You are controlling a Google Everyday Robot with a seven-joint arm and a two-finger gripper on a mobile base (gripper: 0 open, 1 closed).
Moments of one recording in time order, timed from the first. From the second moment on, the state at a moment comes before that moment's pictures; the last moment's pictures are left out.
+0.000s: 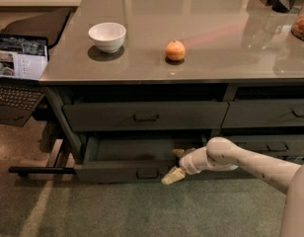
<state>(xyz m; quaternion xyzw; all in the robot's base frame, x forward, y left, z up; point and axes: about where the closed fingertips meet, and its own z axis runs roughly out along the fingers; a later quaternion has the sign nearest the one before) 0.589 -0.085 0.415 -0.51 0.76 0.24 0.31</state>
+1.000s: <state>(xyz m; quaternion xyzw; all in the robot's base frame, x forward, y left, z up) 0.555 -0.106 0.413 -0.54 0.76 0.24 0.27</state>
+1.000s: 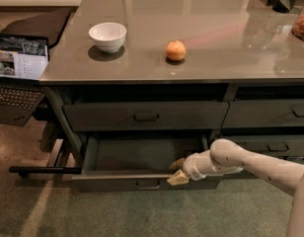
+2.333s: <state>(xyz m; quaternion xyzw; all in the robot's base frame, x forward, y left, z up) 0.534 -0.099 0.416 -0.54 0.76 0.25 0.25</state>
